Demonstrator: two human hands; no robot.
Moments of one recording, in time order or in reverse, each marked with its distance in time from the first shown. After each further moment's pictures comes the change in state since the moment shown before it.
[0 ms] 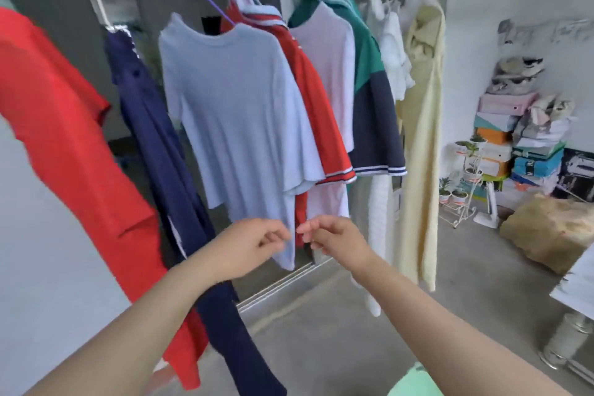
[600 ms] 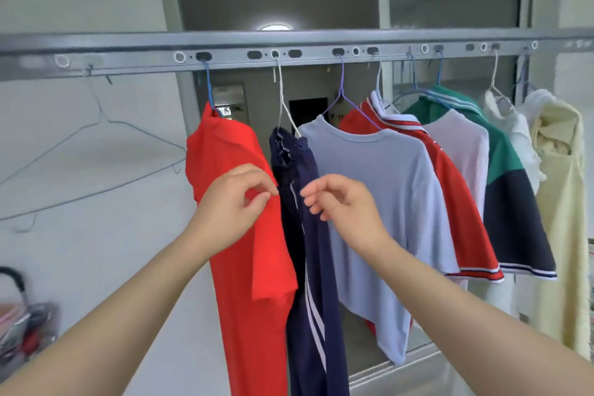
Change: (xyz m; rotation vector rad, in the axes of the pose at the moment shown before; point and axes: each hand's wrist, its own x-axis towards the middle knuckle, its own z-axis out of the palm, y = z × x) left_hand -0.115 -0.044 -0.229 0.285 0.795 0.171; right_hand 0.041 -0.202 0.170 -0.015 -0.076 -0.576
